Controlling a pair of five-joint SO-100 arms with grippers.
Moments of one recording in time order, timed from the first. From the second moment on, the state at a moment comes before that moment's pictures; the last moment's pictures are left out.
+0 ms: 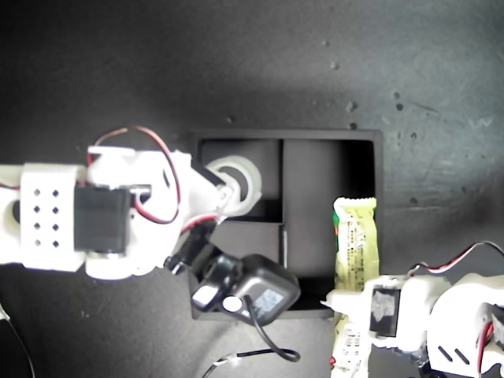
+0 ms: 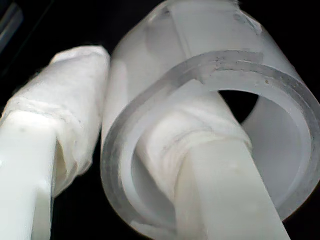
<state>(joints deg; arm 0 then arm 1) 3.4 77.3 73.4 64.9 -64.6 -18.0 67.9 59.0 62.4 28.2</state>
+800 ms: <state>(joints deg) 4.9 97.5 76.8 83.6 -71.6 -10.8 68.0 37.1 98.0 28.2</state>
